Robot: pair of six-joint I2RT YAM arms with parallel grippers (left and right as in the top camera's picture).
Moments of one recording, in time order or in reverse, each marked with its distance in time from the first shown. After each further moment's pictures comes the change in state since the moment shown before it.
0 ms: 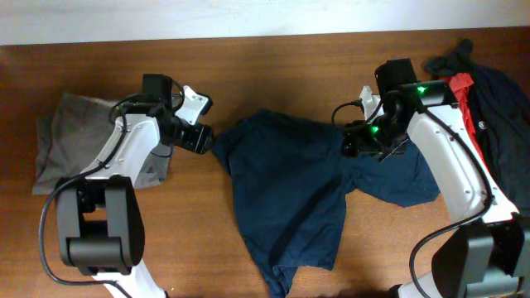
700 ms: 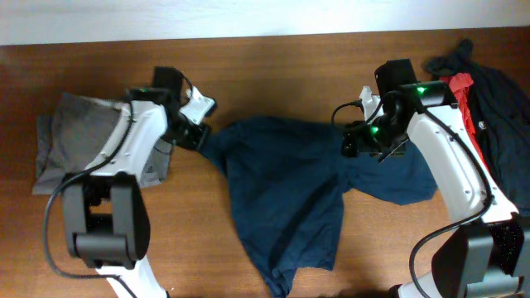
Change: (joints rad) left arm -0.026 0.018 0.202 -0.311 -0.171 -0.045; right arm 0.000 0.000 -0.016 0.008 0.000 0.000
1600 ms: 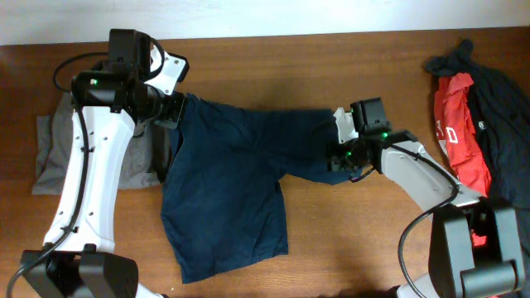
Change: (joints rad) left arm 0.002 -0.235 0.193 -0.154 -0.111 -0.070; right arm 0.074 0.010 -0.470 0.747 -0.103 0.023
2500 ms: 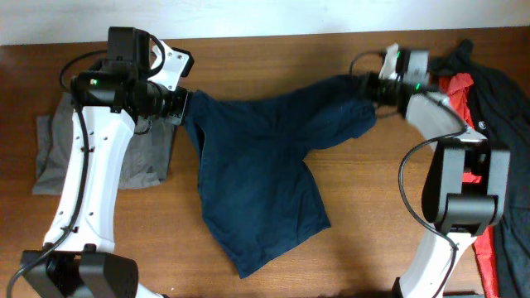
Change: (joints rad) left arm -0.001 0.000 0.000 0.046 0.115 -0.011; right arm -0.254 0.393 0.525 0.174 -0.050 0.190
